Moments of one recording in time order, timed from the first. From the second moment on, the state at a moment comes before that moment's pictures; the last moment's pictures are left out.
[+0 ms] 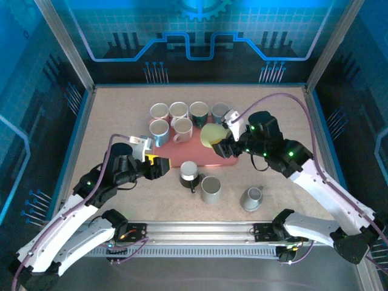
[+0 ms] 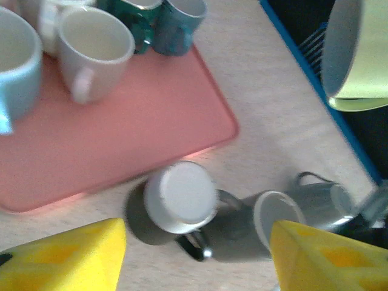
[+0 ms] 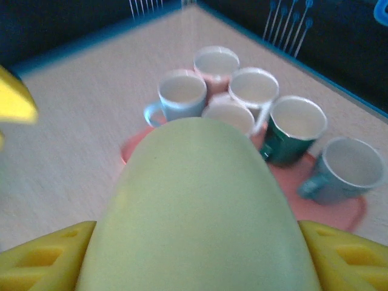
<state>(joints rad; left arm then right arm) -0.54 0.70 0.77 -0.58 0.24 -0.53 0.66 1.04 1.13 -0.56 -0.16 0.00</state>
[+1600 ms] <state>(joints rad) -0.49 1.02 0.61 0.56 0.89 -1.20 0.68 1.07 0.63 0.70 -0.44 1.11</state>
